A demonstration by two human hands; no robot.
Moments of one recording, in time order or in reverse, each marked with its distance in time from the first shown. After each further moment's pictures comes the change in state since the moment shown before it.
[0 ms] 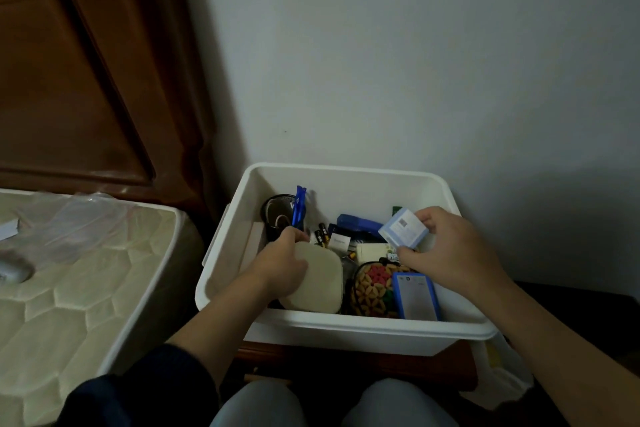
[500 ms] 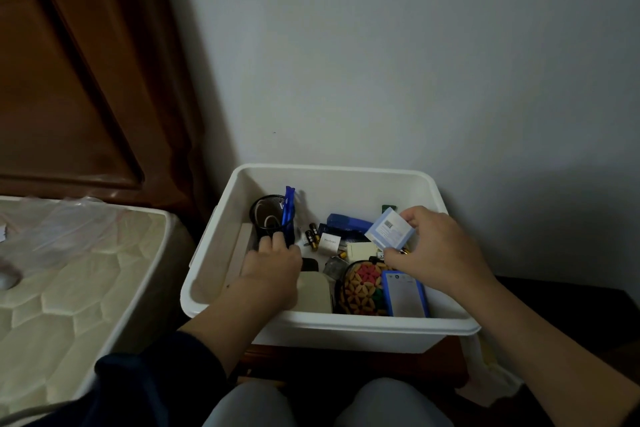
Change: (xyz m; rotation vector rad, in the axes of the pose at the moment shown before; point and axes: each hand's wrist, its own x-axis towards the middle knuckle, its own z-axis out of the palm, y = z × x) left_hand -0.012 0.023 0.014 0.987 -0.024 0.108; right_hand 0.000 -0.002 0.000 -0.090 -0.011 -0.006
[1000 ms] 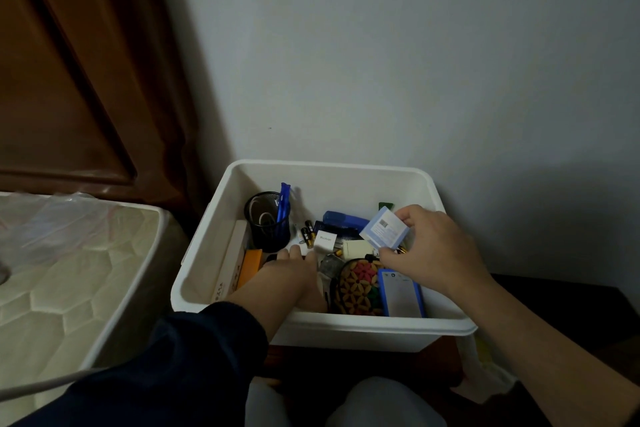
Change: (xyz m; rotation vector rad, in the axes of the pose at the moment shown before) left_hand 0.035 0.026 0.007 -0.213 -0.313 0.056; right_hand 0.002 0.006 0.005 -0.020 0.025 -0.030
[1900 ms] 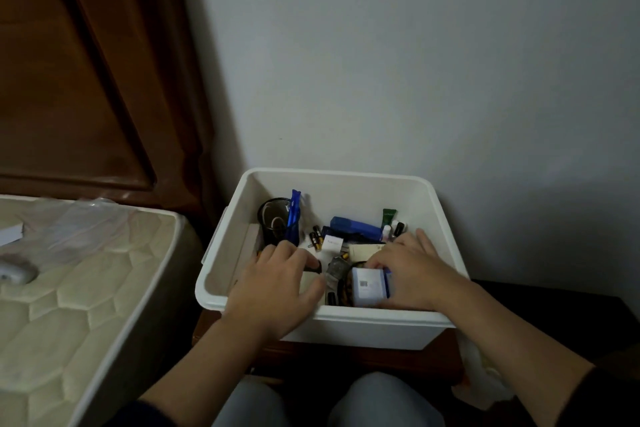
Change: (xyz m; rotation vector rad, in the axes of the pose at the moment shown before) left_hand -0.084 -0.028 0.027 -0.212 0.652 0.148; right_hand -0.002 -0.003 0.028 -0.226 -0.433 -0.282
